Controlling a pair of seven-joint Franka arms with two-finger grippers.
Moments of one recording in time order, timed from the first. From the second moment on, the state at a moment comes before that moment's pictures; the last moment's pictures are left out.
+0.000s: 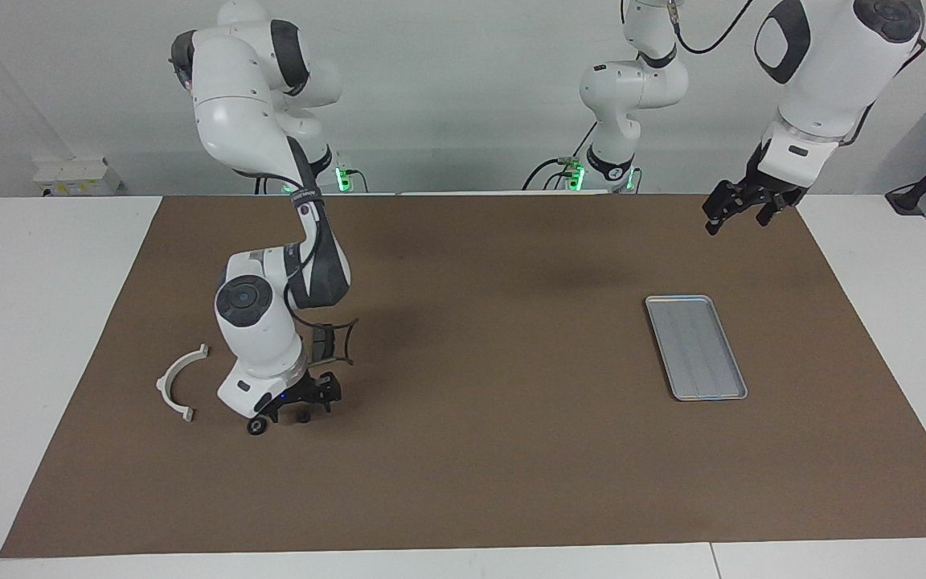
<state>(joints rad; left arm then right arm) 0.00 -0.10 -0.04 -1.79 0.00 1.68 -0.16 0.07 0.62 0.07 -1.52 -0.10 2.20 0.00</state>
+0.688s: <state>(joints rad) 0.00 -0.10 -0.04 -1.79 0.00 1.68 -0.16 0.05 0.44 0.07 -1.55 -0.09 2.05 0.00</state>
